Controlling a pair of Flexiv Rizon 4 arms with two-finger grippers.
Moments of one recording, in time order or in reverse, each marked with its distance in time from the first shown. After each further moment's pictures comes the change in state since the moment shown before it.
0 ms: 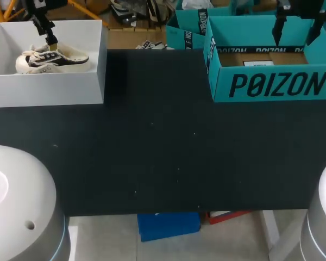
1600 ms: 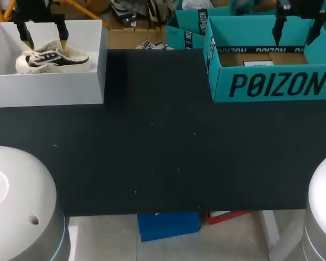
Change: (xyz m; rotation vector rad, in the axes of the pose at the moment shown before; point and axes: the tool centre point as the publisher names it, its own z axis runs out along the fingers) left arm 0.048 0.014 -0.010 -0.002 0.022 -1.027; right arm 0.000 0.000 0.000 0.000 0.000 0.000
